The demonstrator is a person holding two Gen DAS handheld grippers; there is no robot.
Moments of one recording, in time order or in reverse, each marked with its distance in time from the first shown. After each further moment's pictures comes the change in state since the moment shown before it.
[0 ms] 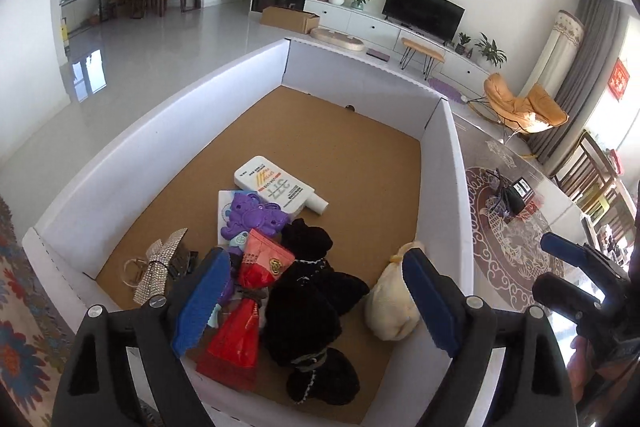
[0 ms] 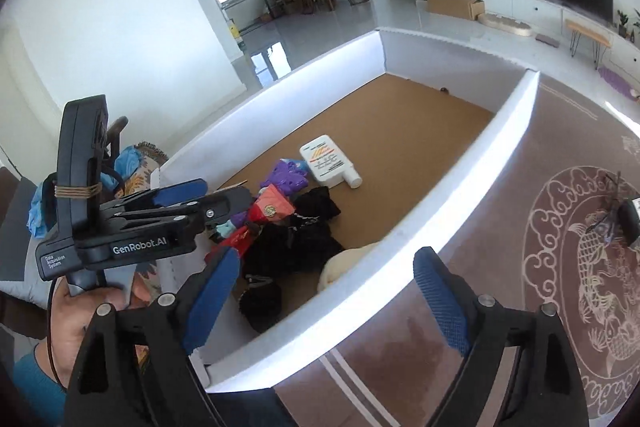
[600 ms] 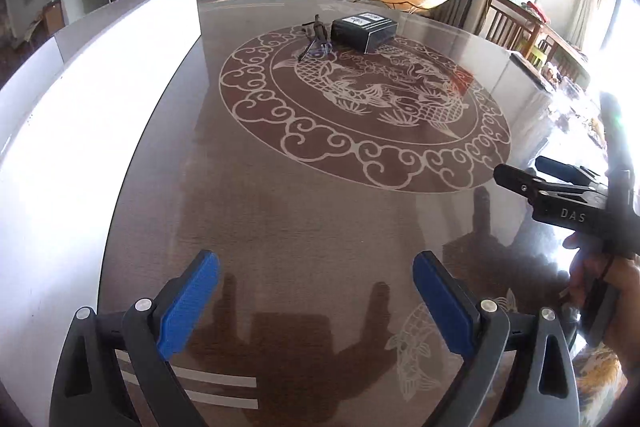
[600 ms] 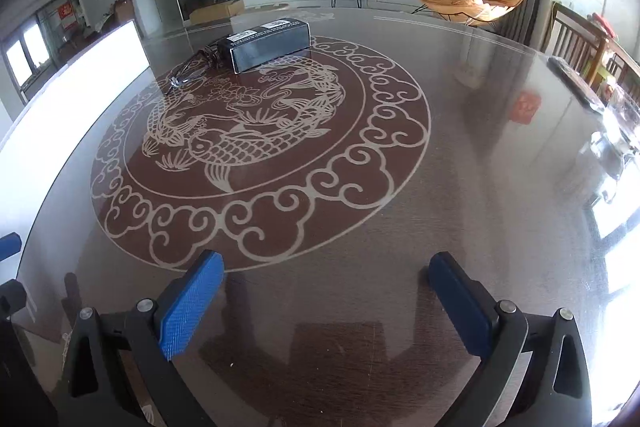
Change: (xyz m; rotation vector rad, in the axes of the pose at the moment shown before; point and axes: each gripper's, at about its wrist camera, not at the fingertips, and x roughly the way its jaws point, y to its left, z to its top) left arm 0.096 -0.223 -0.111 0.405 0.207 -0.140; right arm -0.100 -0.233 -0.171 0.378 0.027 -0.566
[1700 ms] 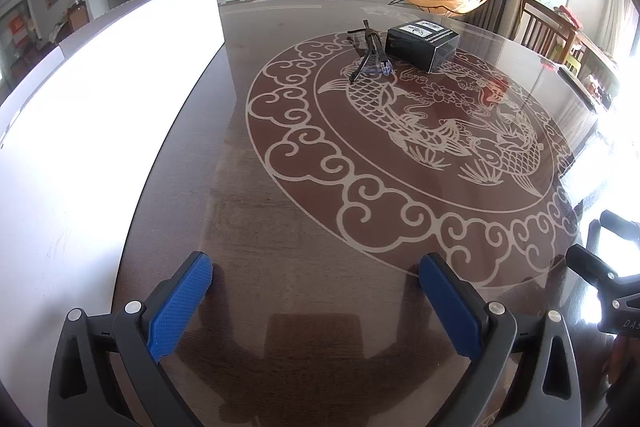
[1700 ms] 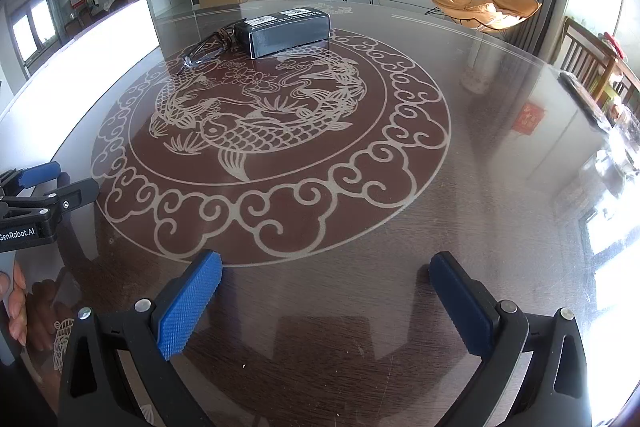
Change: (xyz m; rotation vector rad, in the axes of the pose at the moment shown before) left arm 0.046 0.020 0.045 -0.017 -0.033 0.093; right arm 0.009 0.010 -0.001 -0.057 0.032 -0.035
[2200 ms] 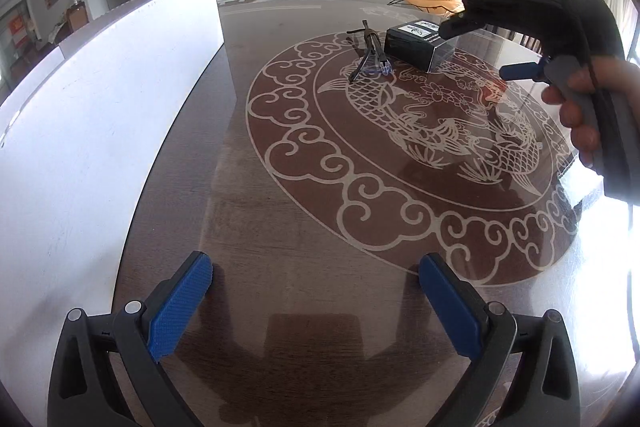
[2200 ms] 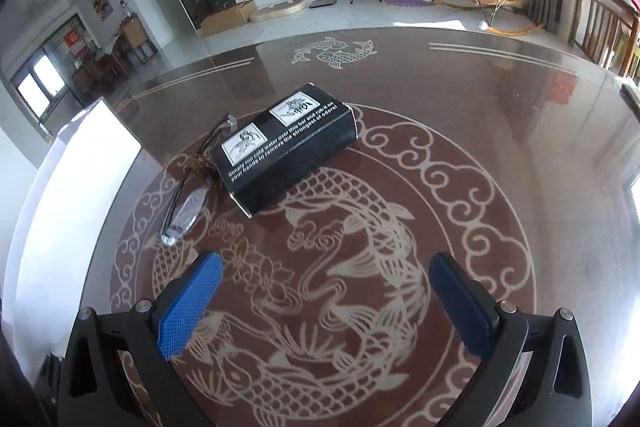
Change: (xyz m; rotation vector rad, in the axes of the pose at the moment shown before) left arm 0.000 -0.001 0.000 0.000 -0.001 -0.001; right arm 0.099 -0.007 0.184 0.232 0.083 0.210
